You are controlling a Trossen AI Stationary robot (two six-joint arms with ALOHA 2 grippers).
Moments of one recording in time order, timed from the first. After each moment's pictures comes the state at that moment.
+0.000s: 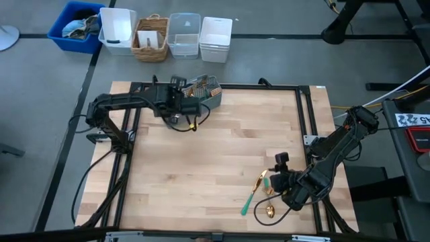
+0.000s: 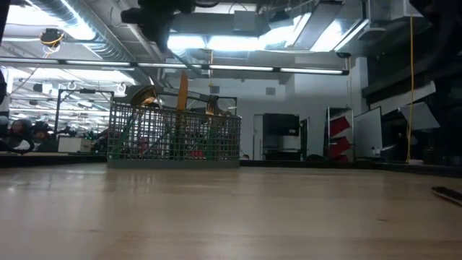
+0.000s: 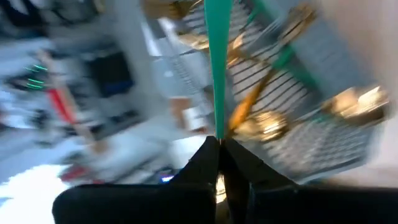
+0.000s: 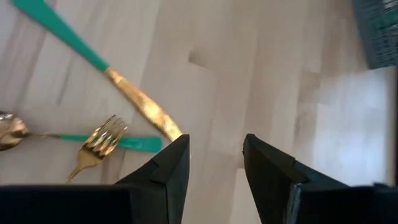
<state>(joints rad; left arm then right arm) 0.09 1.64 1.75 -1.57 -0.83 0.36 0.86 1.42 1.05 -1.02 0.56 0.52</state>
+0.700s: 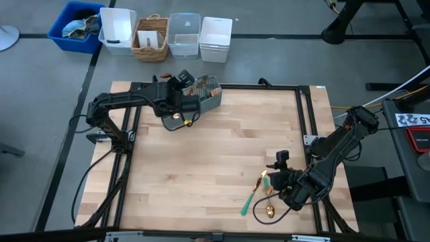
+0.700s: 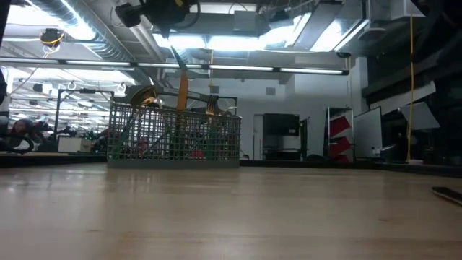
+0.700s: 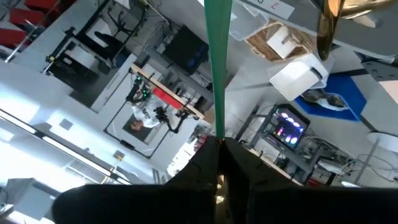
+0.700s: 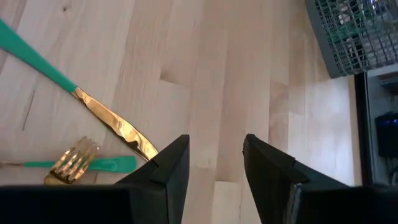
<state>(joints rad) 0.12 1.64 1.75 -1.57 -1.20 1.01 0.86 1.42 1.05 -1.02 0.67 0.54</state>
